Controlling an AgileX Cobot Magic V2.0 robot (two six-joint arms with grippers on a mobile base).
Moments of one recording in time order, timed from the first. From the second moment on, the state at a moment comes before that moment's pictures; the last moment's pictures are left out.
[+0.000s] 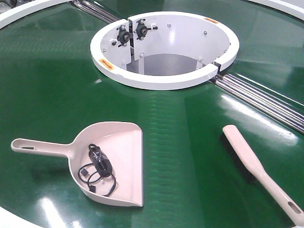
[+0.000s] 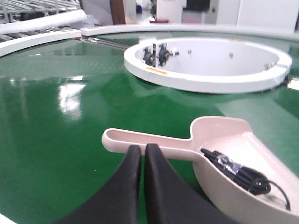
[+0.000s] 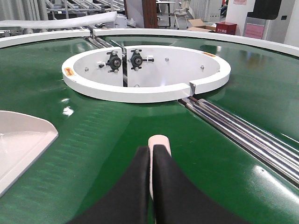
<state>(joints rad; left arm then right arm) -0.12 0.06 0.01 0.01 0.09 -0.02 0.20 -0.02 -0.25 -0.02 0.48 -0.02</state>
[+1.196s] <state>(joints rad) -0.11 -0.01 0.03 0.02 0.08 -0.06 0.20 -0.02 -0.25 -0.02 0.48 -0.02</state>
